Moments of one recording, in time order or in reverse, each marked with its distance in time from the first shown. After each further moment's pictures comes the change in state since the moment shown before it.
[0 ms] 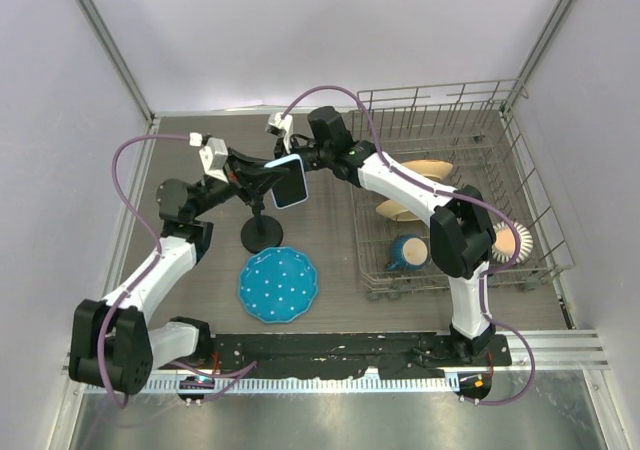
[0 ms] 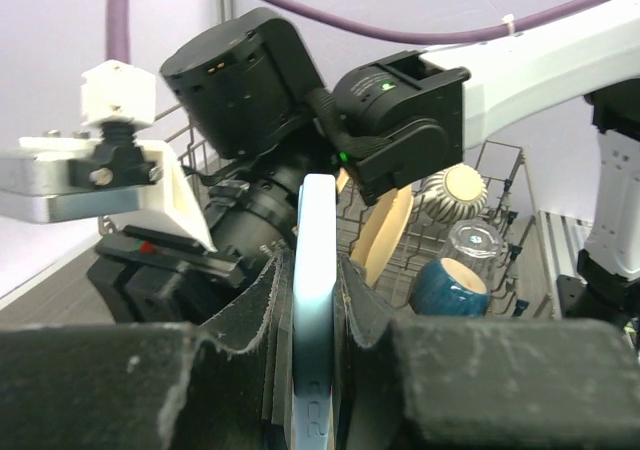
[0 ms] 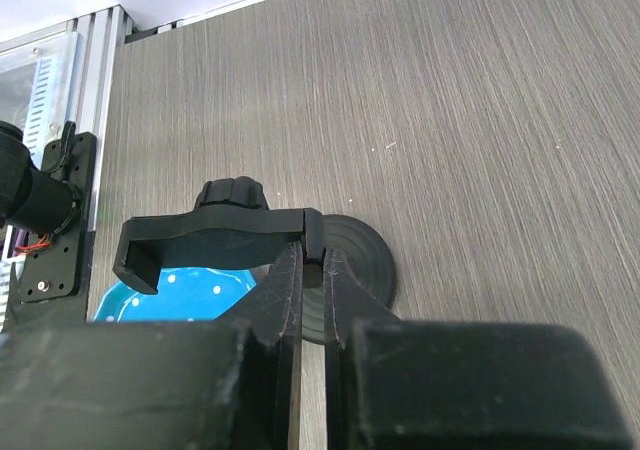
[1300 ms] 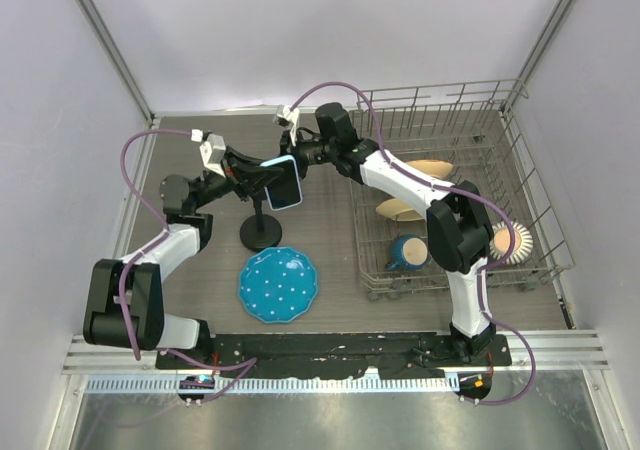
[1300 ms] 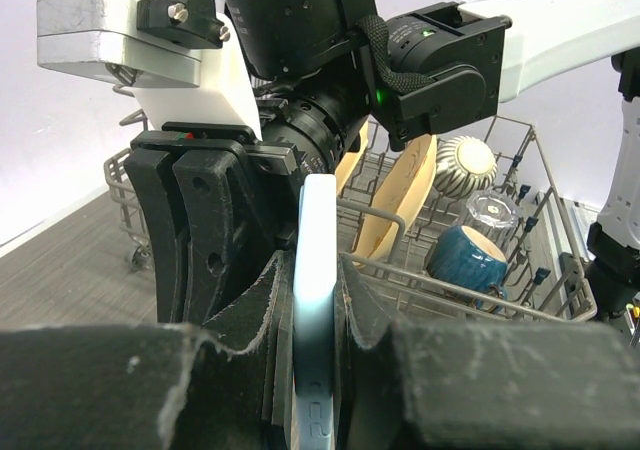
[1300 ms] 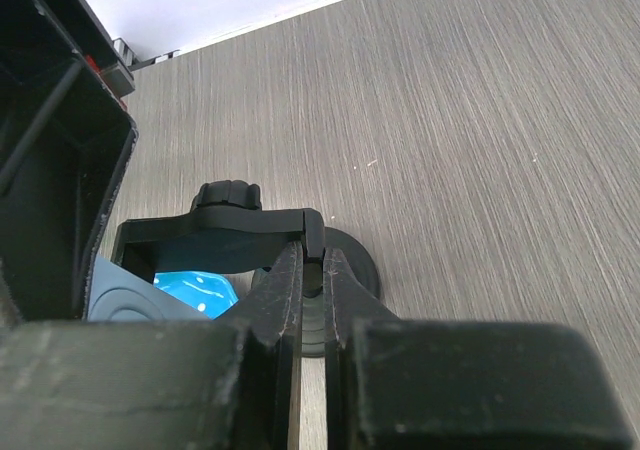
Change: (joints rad) left arm 0.107 0.240 -0.014 0.267 0.108 -0.107; right arm -0.044 0.035 -0.008 0.114 -0.047 0.069
